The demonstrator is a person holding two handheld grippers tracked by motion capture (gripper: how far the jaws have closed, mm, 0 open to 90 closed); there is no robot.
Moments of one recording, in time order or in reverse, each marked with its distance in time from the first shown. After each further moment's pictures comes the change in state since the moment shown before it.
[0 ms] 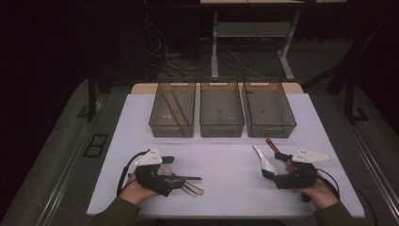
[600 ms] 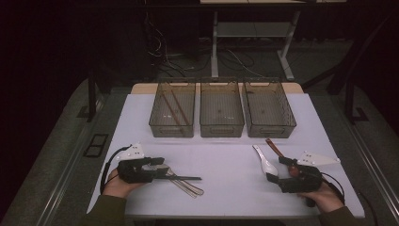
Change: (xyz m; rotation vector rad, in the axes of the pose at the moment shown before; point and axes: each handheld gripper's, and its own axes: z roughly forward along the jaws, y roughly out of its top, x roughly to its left) left arm 0.029 -0.009 -0.042 0.073 0.076 -0.008; right arm -0.004 -0.011 -0.009 0.016 0.002 0.035
